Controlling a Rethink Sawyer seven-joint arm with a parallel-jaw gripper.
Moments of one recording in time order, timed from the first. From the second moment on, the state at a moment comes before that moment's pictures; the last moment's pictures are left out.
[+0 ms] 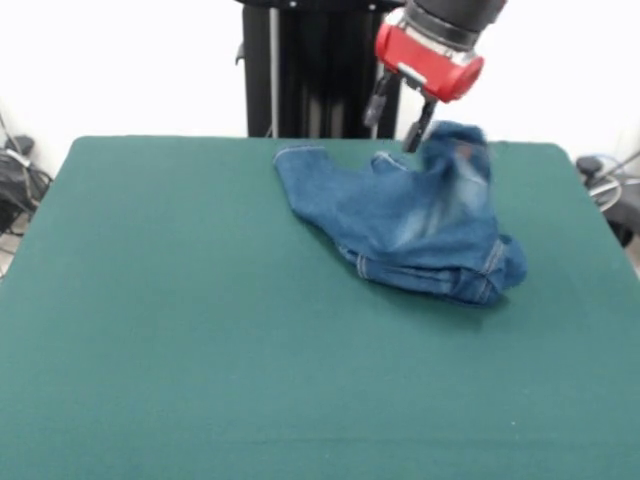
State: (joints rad) arm 0.05 -0.76 -0.19 1.85 -0.20 0.40 2.50
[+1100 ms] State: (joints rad) arm -0.37 -0.80 0.33 2.08 -0.51 0.00 2.44
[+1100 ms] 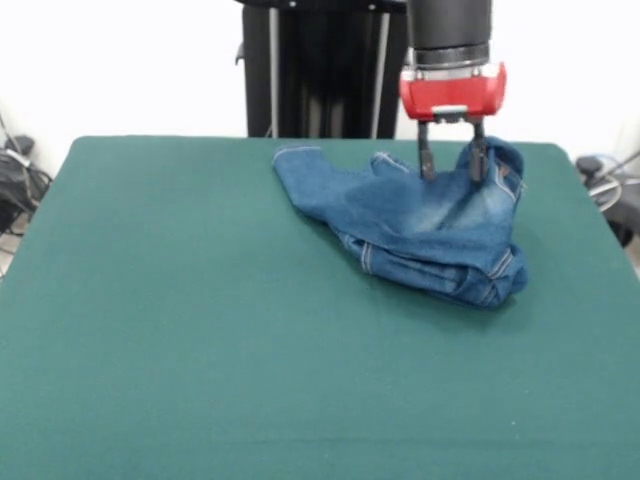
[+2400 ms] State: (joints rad) arm -0.70 -0.78 0.69 2.18 -0.62 -0.04 2.44
